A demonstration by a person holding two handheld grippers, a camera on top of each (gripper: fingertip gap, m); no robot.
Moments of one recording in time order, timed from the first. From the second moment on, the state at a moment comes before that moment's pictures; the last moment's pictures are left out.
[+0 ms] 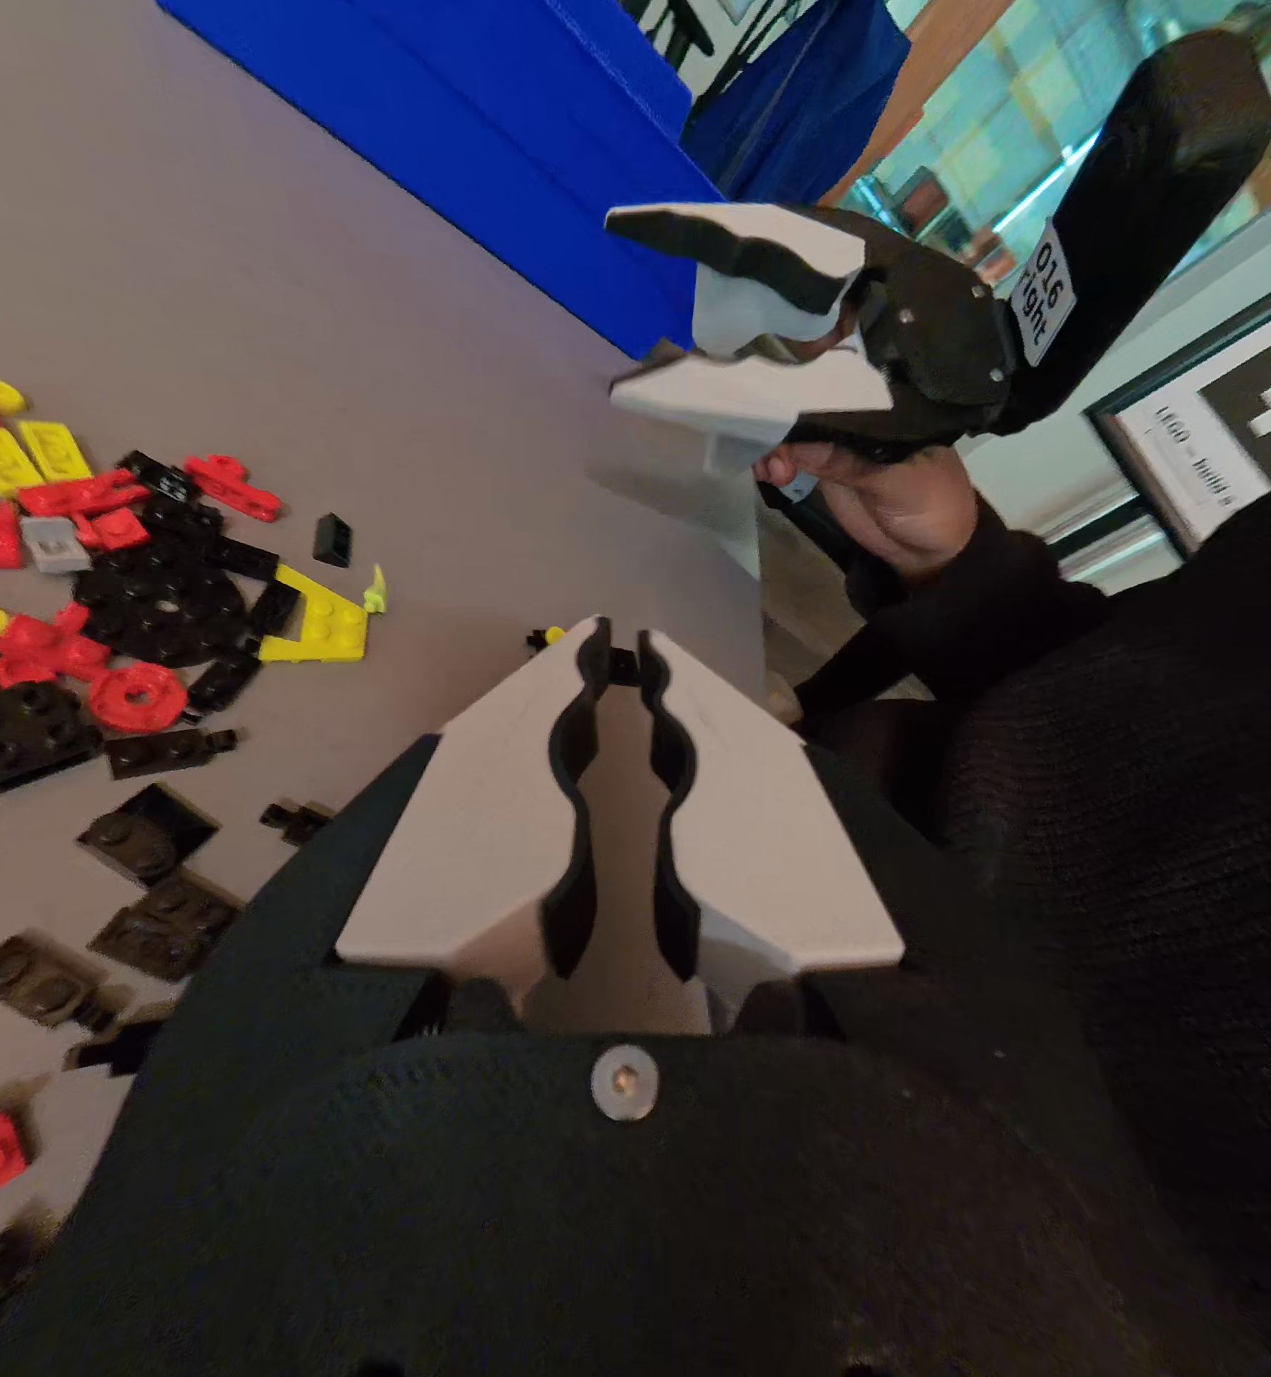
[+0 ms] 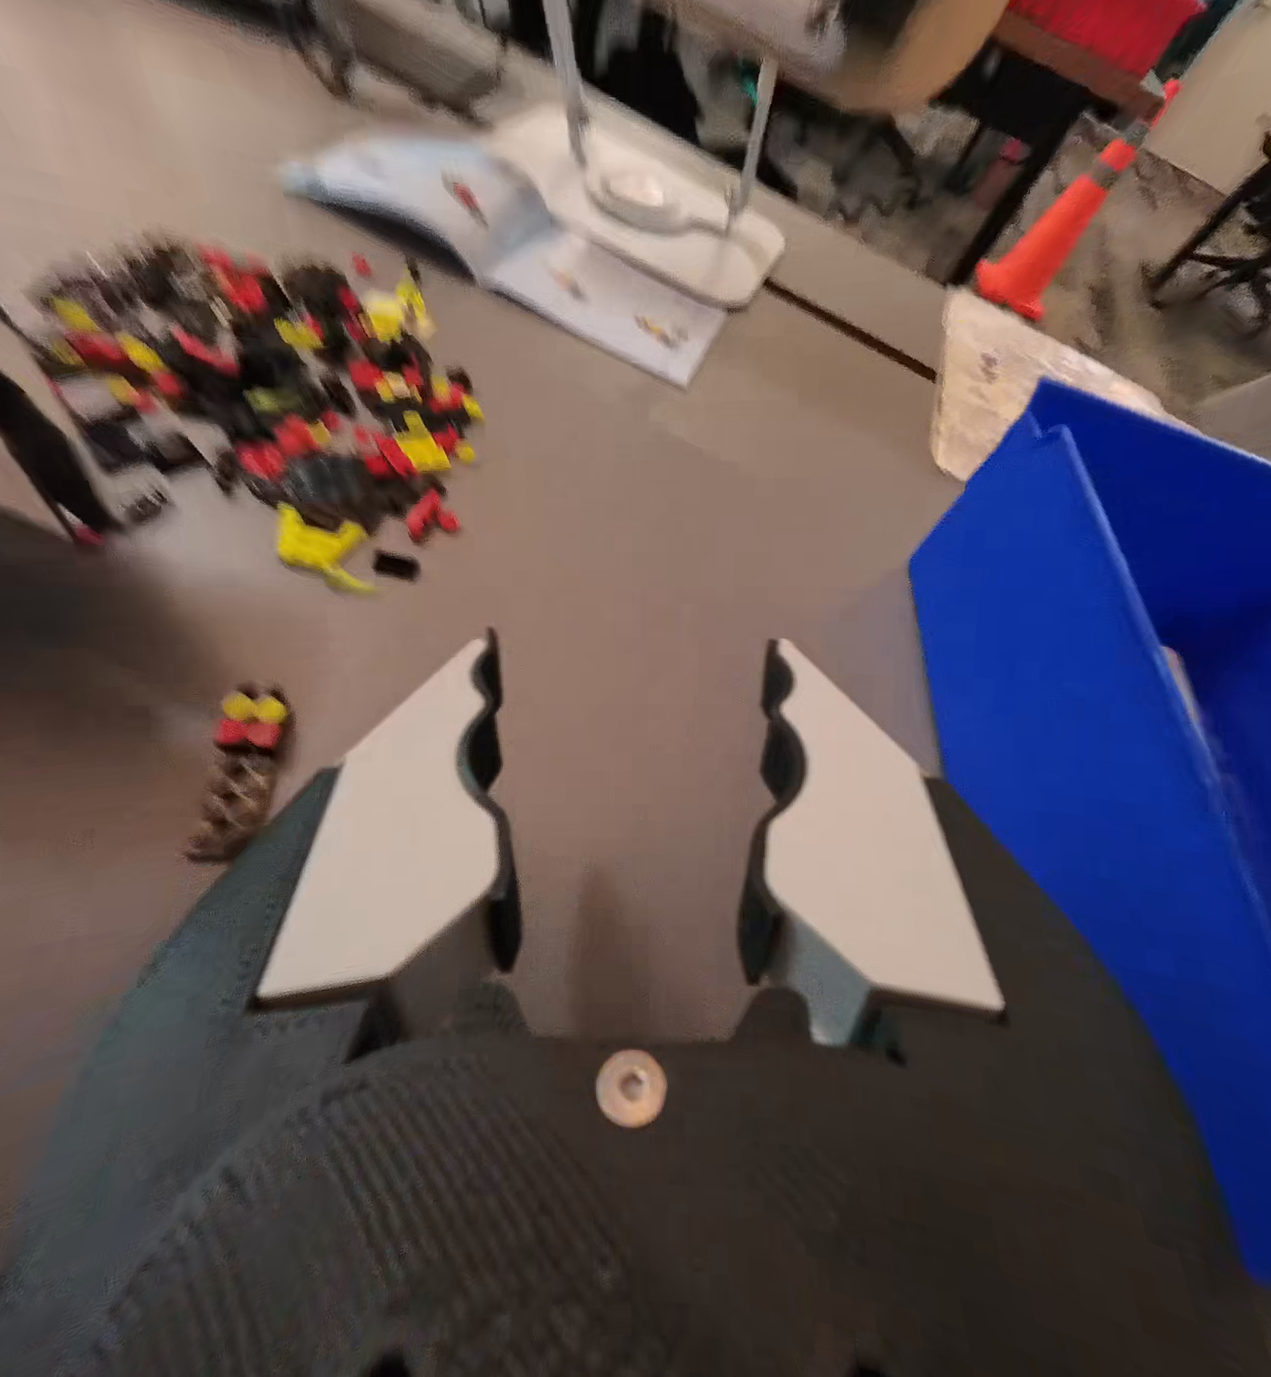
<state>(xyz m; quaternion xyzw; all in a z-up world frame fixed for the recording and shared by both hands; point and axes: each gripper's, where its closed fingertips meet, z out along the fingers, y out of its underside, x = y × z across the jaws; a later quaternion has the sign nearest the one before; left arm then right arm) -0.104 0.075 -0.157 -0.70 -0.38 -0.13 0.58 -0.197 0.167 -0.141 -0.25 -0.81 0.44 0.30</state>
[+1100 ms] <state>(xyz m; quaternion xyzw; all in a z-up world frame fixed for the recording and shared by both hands) -0.097 0.078 -0.123 -0.72 -0.28 0.12 0.62 -0.168 0.123 -0.082 -0.11 -0.73 0.59 0.33</state>
